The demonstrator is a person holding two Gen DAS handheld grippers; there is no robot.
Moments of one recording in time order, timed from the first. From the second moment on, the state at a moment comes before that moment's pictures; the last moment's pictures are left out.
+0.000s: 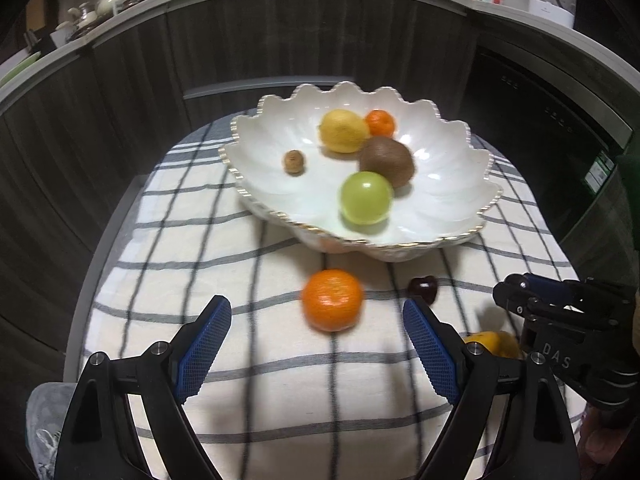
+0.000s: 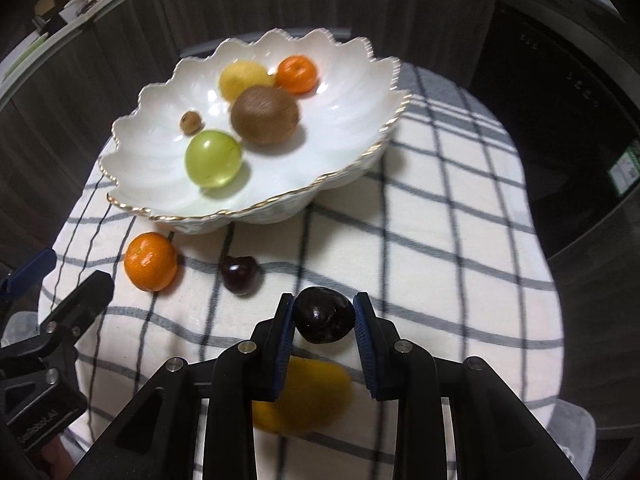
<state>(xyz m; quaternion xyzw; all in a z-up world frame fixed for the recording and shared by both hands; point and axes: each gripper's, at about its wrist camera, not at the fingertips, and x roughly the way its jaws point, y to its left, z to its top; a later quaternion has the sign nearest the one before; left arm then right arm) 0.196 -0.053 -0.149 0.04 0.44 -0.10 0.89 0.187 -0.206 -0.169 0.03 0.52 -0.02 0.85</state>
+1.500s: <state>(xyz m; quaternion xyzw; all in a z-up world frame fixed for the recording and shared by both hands) 0.226 -0.142 -0.203 0.08 0.48 -0.16 0.86 0.176 -0.274 -0.181 0.08 0.50 -0.05 0.86</state>
